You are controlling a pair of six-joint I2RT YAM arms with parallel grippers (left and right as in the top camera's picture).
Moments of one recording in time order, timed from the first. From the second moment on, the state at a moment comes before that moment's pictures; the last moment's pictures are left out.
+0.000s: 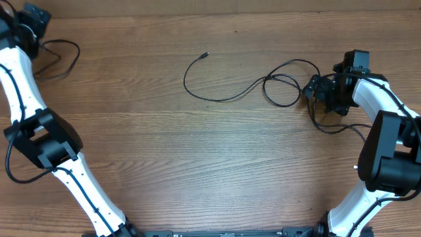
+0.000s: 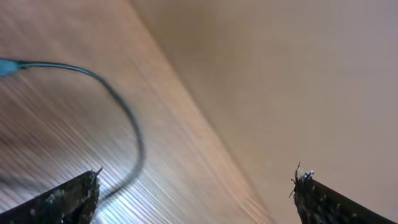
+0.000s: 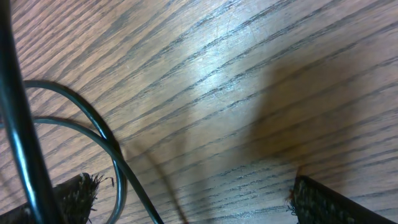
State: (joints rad) left arm 0.51 2.54 2.59 -0.74 0.34 -0.71; right arm -0.19 1.99 1.29 -0.59 -0.20 0.30
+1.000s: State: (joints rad) left arm 0.34 2.54 2.83 -1.64 0.62 -0.44; right arm -0.19 1.99 1.29 -0.59 -0.20 0.30
